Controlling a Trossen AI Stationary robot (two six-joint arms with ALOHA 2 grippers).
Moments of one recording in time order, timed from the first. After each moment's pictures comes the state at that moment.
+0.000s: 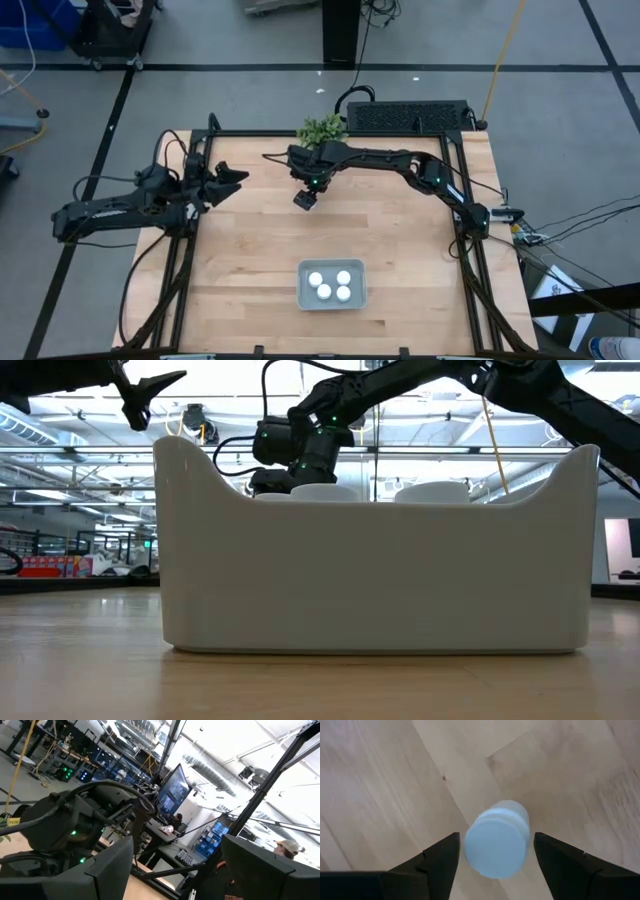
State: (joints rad) left arm 0.23 0.38 0.32 0.33 0.17 -0.69; right arm -0.26 2.36 2.09 -1.04 -0.23 0.31
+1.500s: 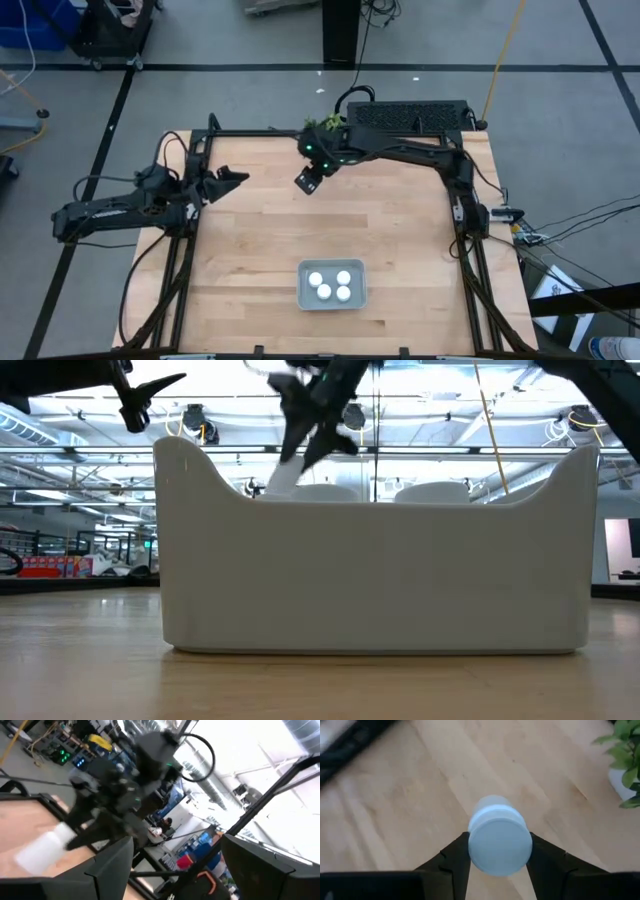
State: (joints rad) left arm 0.23 0.38 0.32 0.33 0.16 -0.88; right arm -0.22 2.07 2.09 -1.03 -0.05 0.45
